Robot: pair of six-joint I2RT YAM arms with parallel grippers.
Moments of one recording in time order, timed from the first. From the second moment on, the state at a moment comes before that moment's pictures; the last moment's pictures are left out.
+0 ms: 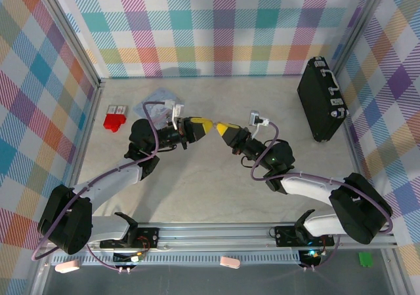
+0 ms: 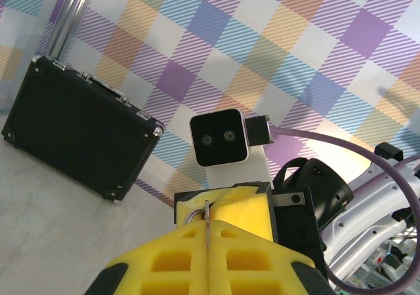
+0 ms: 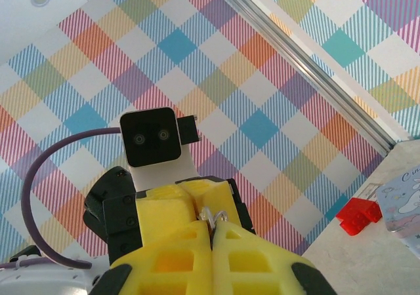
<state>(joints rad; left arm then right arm) -0.51 1.26 0.71 0.81 0.79 -0.71 0.72 1.32 0.50 1.24 -0.32 0.96</state>
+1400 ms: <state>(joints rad) -0.62 1.23 1.34 -0.86 0.58 0.15 0.73 1.08 0.49 0.71 -0.61 0.42</state>
